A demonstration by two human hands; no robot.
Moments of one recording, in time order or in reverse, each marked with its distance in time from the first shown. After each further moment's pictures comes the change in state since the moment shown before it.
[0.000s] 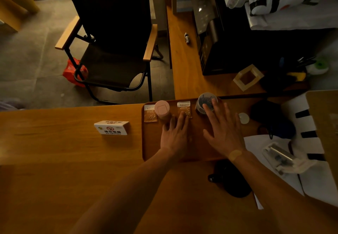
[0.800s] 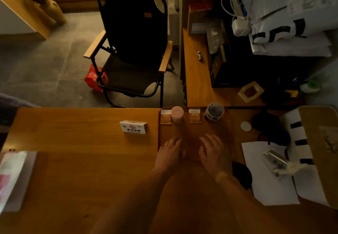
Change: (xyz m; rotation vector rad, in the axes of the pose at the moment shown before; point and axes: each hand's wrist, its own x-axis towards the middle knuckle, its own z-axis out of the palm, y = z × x) left_hand -0.089 -0.031 -0.004 -0.284 0.042 -0.100; right_hand -0.063 -0.073 -0.005 0.244 -0.084 0.104
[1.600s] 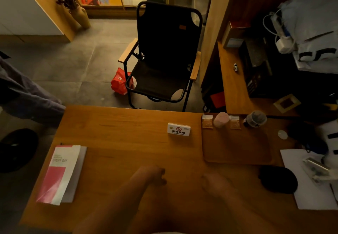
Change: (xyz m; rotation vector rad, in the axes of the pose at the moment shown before) left_hand -0.104 -0.205 -0.086 0.221 -0.658 -0.131; right_hand -0.051 -0.149 0.064 -0.197 -0.668 -0.007
